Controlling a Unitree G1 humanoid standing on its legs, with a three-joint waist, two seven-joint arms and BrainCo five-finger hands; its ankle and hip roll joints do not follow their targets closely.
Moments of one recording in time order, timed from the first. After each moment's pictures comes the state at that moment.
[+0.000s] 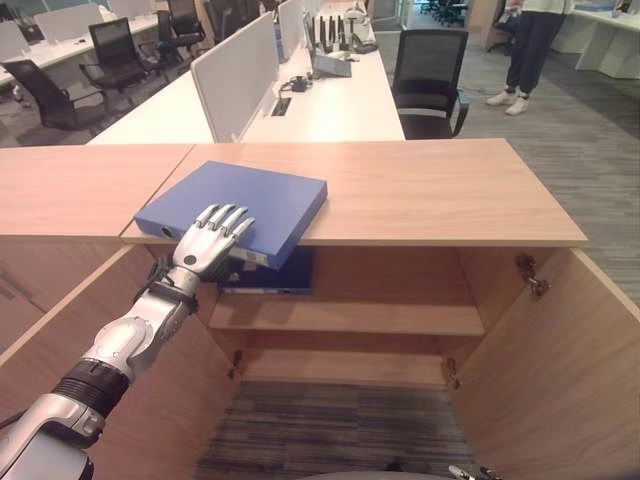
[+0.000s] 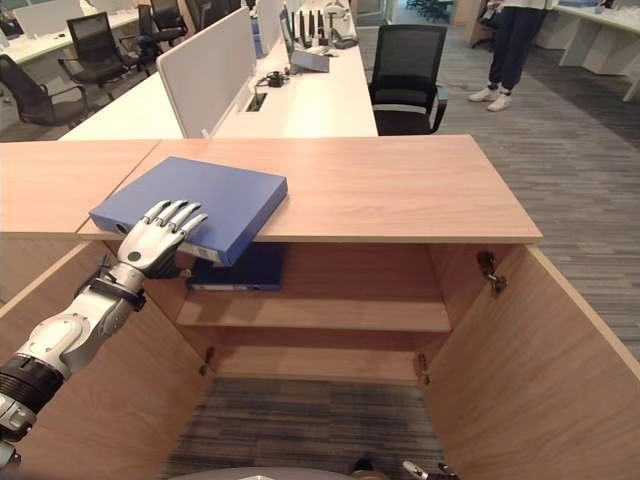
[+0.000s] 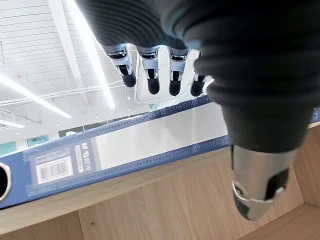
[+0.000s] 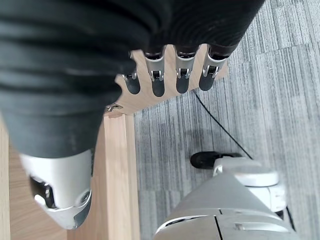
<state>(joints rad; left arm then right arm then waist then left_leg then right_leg) -0.36 0.87 -0.45 0.28 0.88 -0.09 0.41 0.13 -0.30 0.12 1.19 0.32 -0.10 -0.04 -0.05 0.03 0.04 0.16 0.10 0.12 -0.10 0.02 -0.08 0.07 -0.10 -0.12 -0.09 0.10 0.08</state>
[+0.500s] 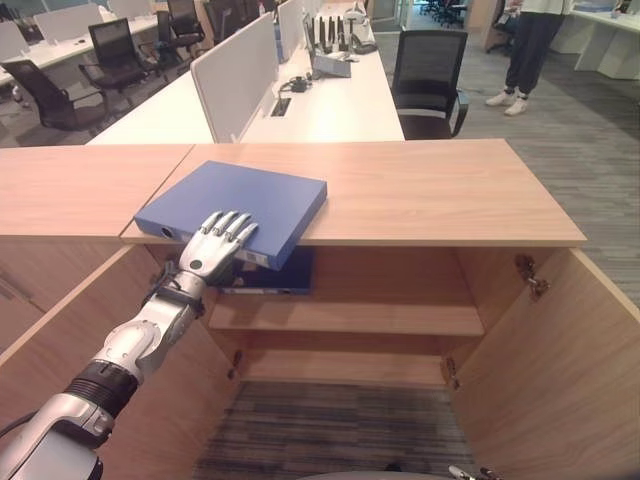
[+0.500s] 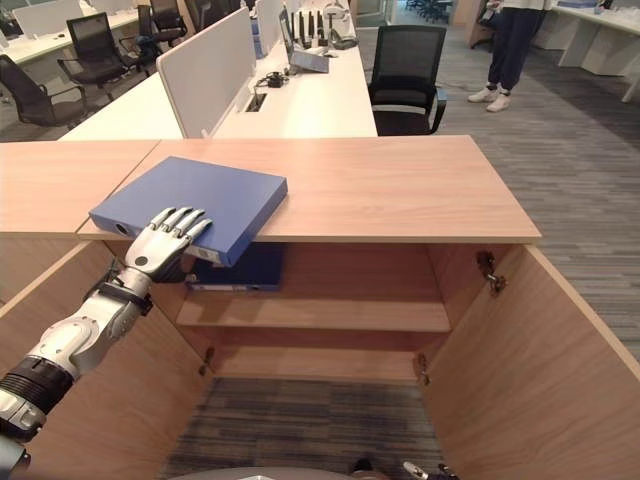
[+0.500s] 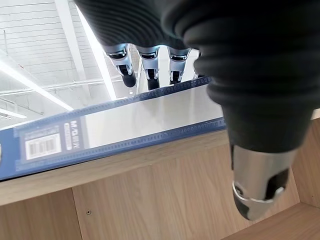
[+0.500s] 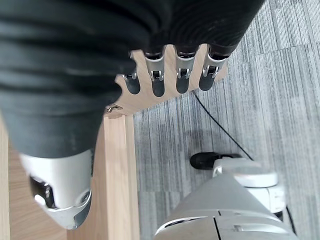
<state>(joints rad) -0.39 0.82 -0.48 0.35 0.87 -0.08 0.41 0.14 -0.30 0.12 1.19 0.32 -0.10 -0.04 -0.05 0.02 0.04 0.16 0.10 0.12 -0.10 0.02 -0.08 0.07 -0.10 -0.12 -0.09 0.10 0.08</state>
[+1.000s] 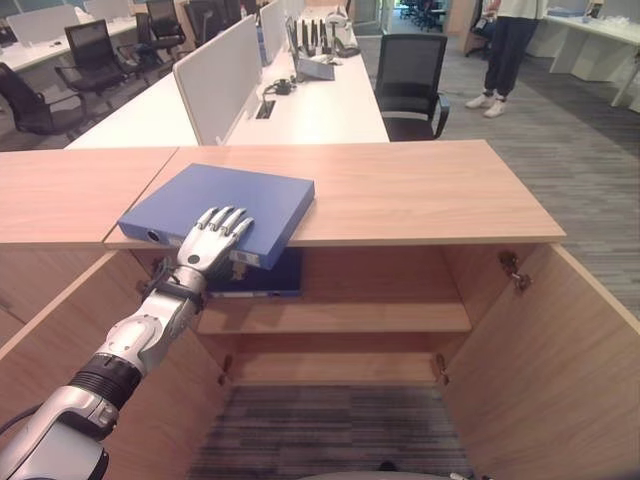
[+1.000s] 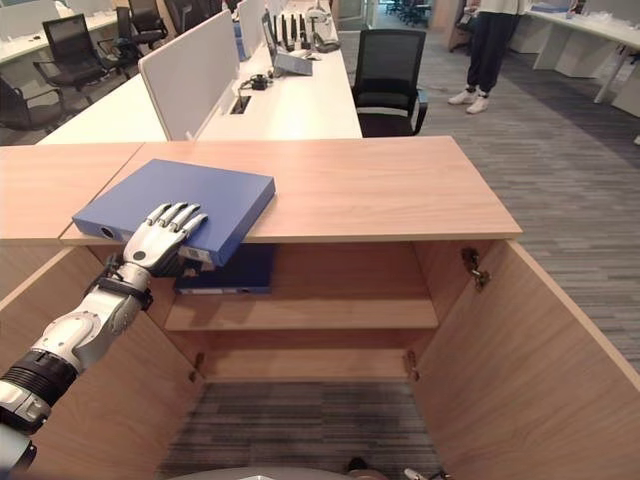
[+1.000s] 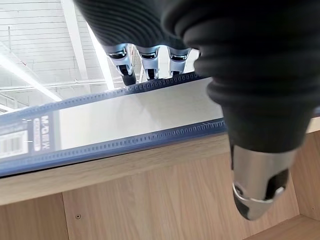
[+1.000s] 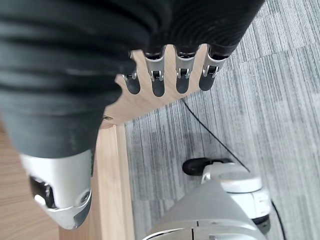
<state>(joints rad) -0.41 0.82 -0.48 0.37 0.83 -0.07 0.41 0.14 -0.29 0.12 1.22 0.32 -0.10 -0.04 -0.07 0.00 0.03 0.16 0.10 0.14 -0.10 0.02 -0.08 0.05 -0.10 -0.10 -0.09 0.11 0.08</state>
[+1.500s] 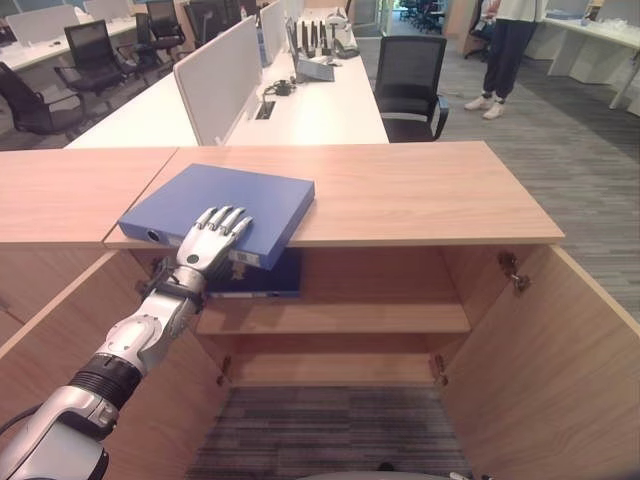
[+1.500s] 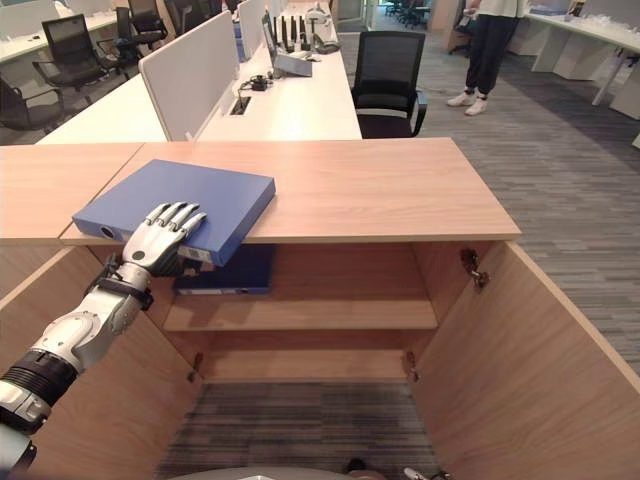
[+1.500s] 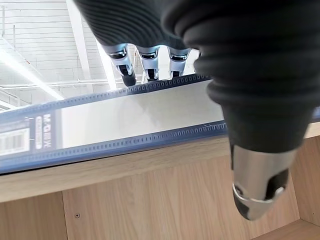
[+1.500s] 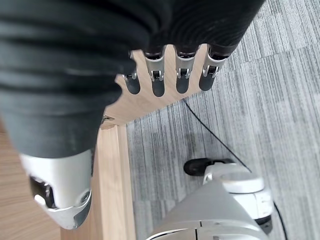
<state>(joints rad) -0.41 0.82 -0.48 0.38 0.81 -0.07 0.41 0.14 -0.29 0.12 1.22 0.32 -0.10 -0.04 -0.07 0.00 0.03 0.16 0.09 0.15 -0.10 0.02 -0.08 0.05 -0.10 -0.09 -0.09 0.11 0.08</state>
